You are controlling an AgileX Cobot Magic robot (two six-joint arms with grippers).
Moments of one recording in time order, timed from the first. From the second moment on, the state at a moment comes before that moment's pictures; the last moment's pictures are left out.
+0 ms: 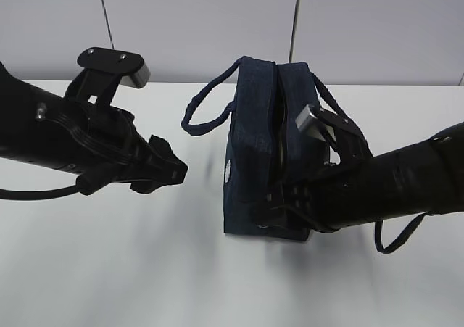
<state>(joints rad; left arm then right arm) -0.60 1.53 -0.86 -0.50 0.25 0.33 0.38 1.68 -0.74 1.59 0.53 -1.22</state>
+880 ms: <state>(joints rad) -0.60 1.49 -0.86 -0.45 0.26 0.34 0.67 1.68 -0.74 1.84 -0.08 -1.28</state>
